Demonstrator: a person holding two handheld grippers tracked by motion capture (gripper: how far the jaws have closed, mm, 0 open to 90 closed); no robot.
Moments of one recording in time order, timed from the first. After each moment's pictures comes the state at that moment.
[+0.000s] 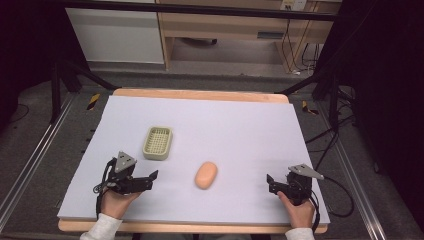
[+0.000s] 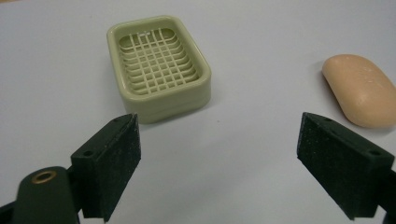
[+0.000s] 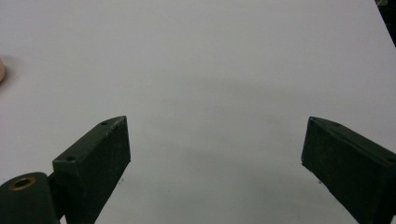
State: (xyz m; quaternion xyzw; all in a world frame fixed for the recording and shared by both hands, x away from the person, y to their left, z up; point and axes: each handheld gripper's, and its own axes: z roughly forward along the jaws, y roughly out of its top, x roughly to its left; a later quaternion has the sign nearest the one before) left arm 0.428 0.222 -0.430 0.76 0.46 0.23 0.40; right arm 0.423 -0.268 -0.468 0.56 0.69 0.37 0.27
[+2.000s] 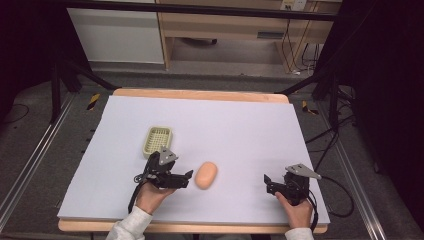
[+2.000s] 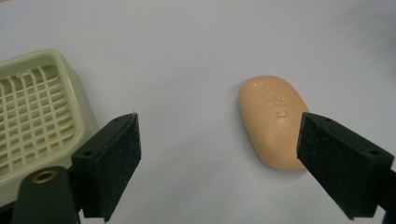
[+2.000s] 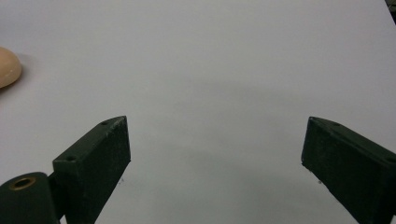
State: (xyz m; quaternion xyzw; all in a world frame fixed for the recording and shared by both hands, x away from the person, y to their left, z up) left arm 0.448 0.128 -0.424 0.81 0.40 0.19 0.38; right arm 0.422 -0.261 -0.465 0.55 0.70 0.37 0.27
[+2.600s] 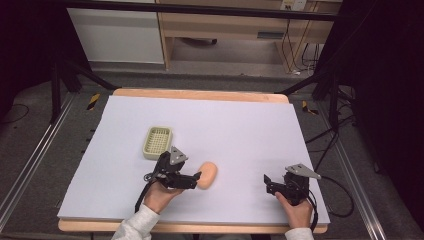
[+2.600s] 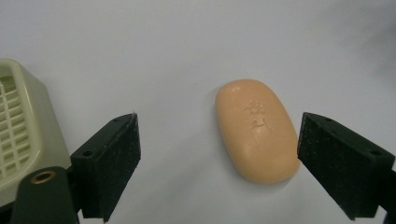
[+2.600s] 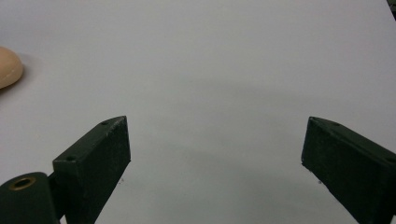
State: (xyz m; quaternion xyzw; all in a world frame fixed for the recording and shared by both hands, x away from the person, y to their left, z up) left arm 0.451 0.105 -0.428 0.82 0.39 0.17 0.38; right arm 0.422 -0.261 -0.465 0.55 0.70 0.37 0.27
